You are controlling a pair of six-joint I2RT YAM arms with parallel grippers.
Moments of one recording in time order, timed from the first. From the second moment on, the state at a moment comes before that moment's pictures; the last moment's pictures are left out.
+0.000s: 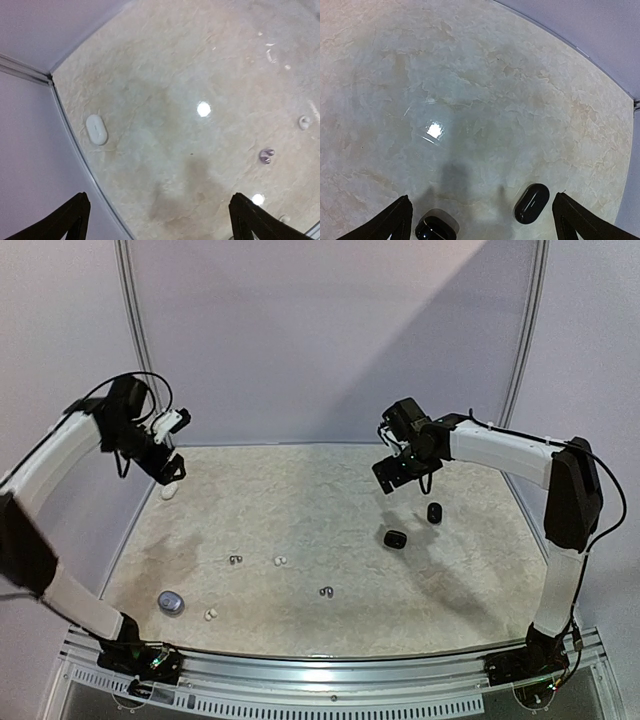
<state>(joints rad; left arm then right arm) -0.10 1.39 1.38 -0.93 0.05 0.52 0.63 1.93 1.64 -0.69 0.33 0.09</state>
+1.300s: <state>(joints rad) 0.16 2.51 2.20 -1.14 -0.01 0.61 0.83 1.94 1.71 -0.80 0.44 0.08</state>
